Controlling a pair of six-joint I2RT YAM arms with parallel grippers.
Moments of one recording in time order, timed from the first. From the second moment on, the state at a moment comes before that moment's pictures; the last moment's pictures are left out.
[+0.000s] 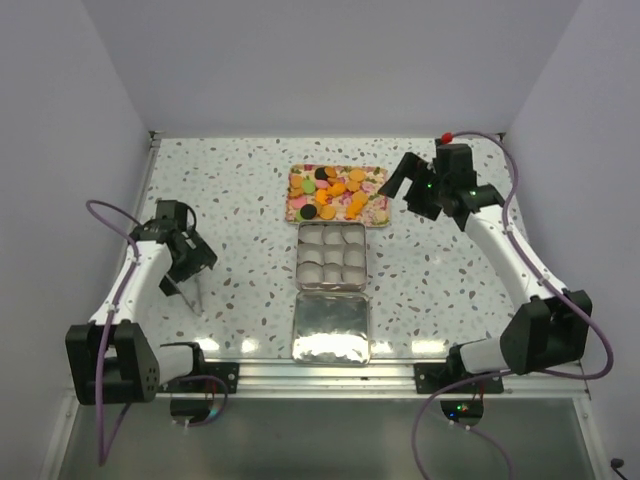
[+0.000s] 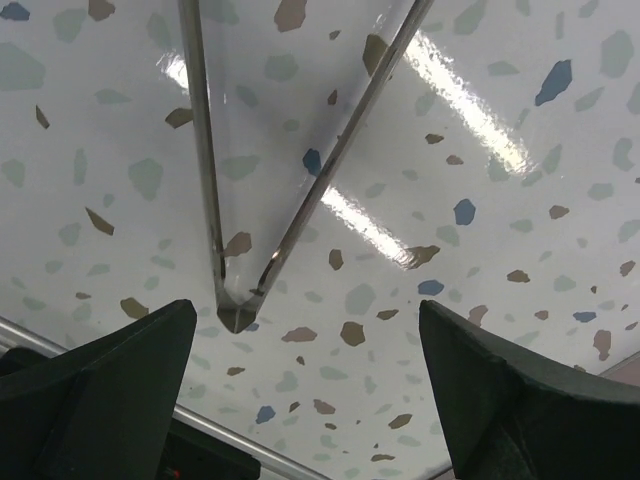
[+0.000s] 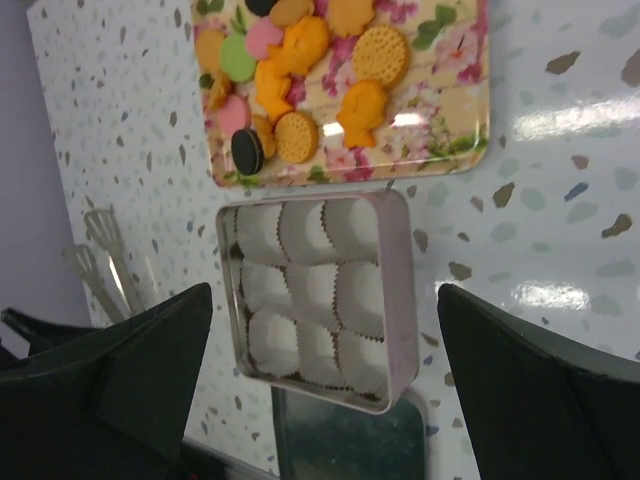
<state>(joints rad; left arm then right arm) 0.05 1.21 0.87 -0.95 -0.20 -0.70 0.20 1.41 1.23 -0.50 -0.15 0.66</state>
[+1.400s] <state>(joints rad) 0.21 1.50 0.78 -0.56 -0.16 -0.44 0.30 1.28 1.50 -0.89 -0.17 0.57</state>
